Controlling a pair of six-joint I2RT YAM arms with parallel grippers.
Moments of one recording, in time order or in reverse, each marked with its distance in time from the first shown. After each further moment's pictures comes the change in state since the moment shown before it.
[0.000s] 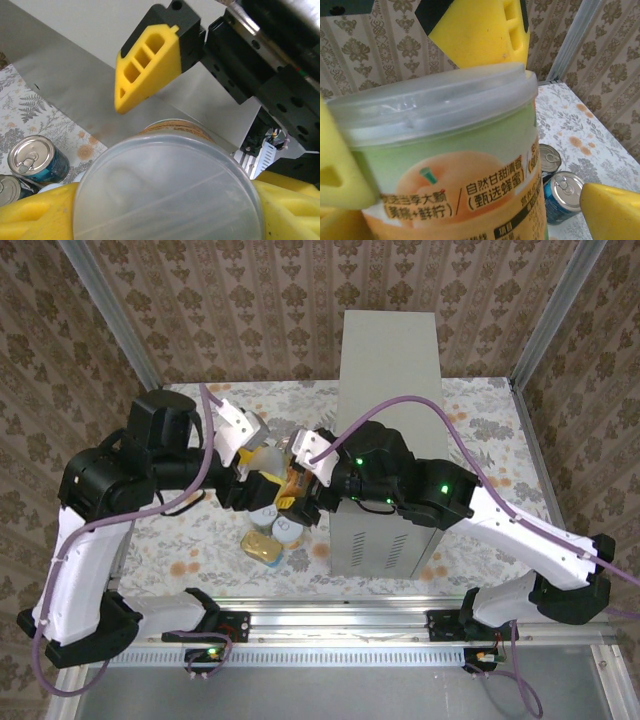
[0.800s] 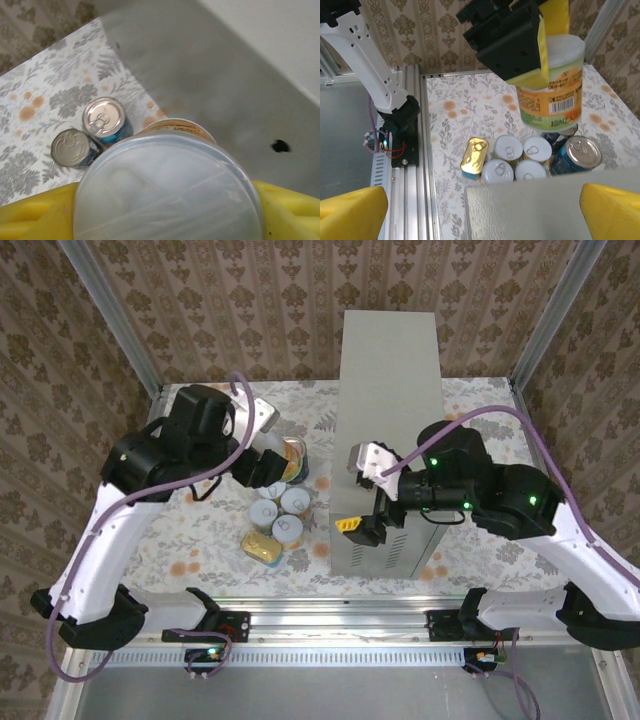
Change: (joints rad) left arm 0.000 0.061 -0.097 0.073 -0.322 -0.073; right arm -0.085 -0.214 0.004 -0.299 -0.206 -0.068
